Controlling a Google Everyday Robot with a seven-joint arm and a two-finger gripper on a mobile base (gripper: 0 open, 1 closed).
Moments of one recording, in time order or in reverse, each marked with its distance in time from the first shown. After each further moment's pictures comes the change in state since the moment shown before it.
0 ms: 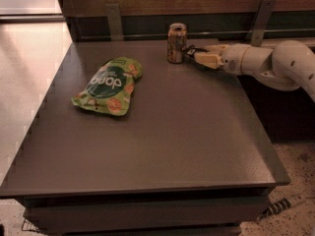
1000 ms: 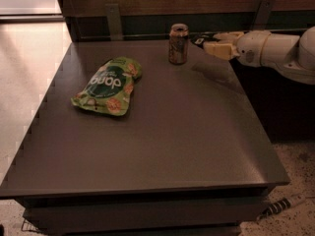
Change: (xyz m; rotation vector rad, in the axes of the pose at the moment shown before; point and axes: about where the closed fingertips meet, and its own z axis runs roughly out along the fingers) arm -0.054 0.028 -0.057 -0.033 -0.032 -0.056
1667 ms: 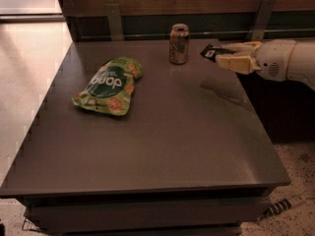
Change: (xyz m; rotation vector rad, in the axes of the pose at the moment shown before) arm -0.001 0.055 -0.074 -0.040 0.050 -0.014
